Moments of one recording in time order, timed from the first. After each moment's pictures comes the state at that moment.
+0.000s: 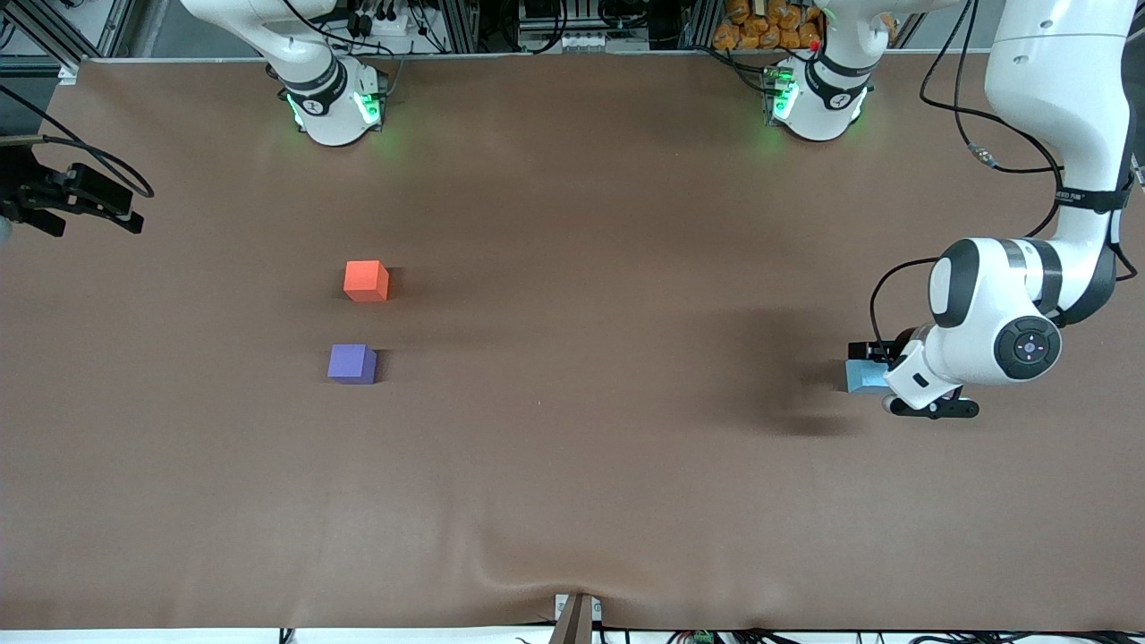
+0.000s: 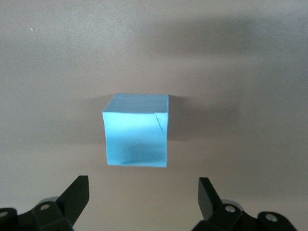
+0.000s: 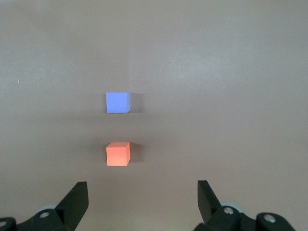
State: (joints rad) left arm 0.01 0.49 -0.05 -1.80 0.08 2.05 -0.04; right arm 0.07 -0.04 -0.11 -1.57 0.04 1.51 -0.05
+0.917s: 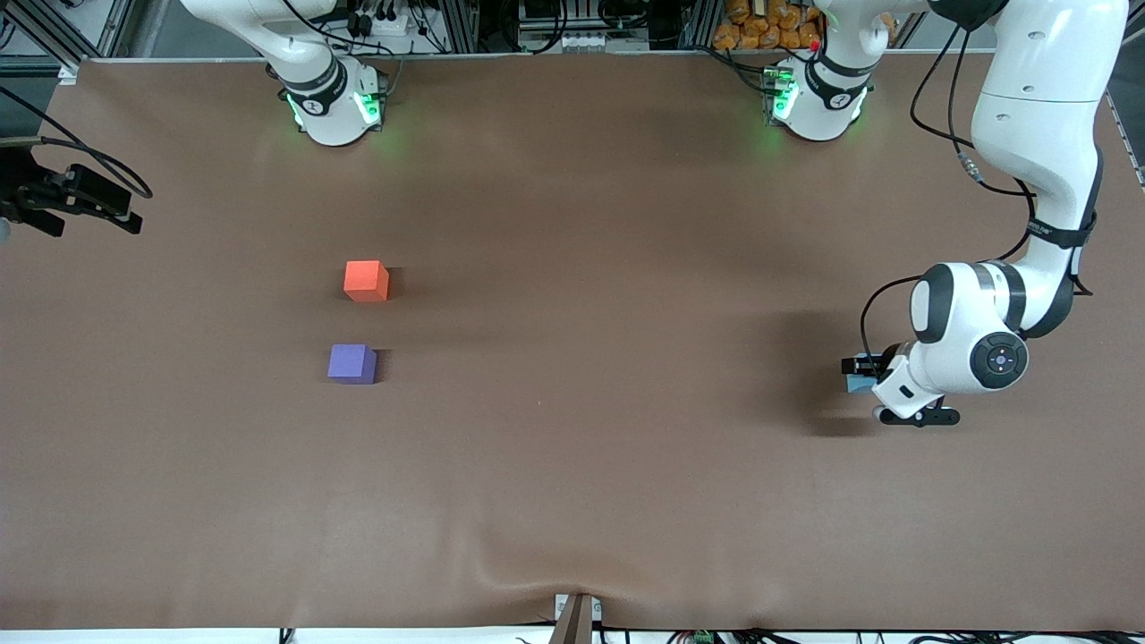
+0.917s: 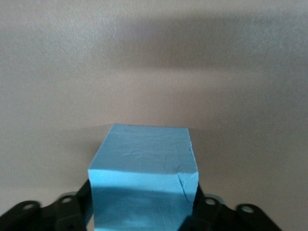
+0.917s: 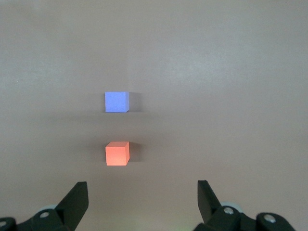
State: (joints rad) left arm 0.04 0.61 -0.05 -1.81 0.08 2.20 -0.04; right arm 0.06 -0.04 -0.11 -1.58 0.04 1.51 -0.05
